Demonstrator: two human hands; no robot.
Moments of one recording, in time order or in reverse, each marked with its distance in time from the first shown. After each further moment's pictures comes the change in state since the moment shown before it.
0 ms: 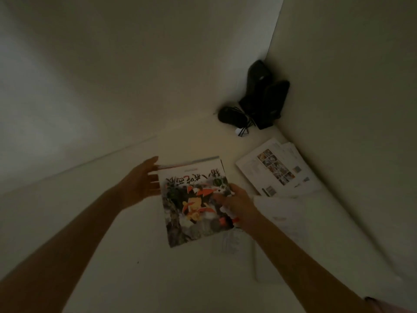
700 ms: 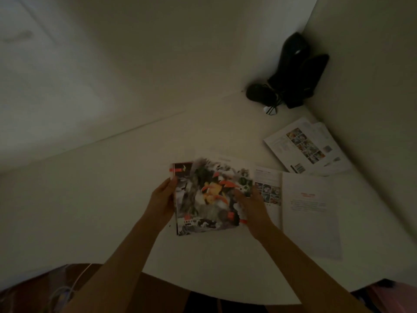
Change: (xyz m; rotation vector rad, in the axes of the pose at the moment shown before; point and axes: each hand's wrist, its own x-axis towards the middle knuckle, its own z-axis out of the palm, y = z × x) left_hand -0.045 -0.119 -0.012 -0.438 0.121 0.147; right_hand -0.022 0.083 0.041 0.137 0.140 -0.019
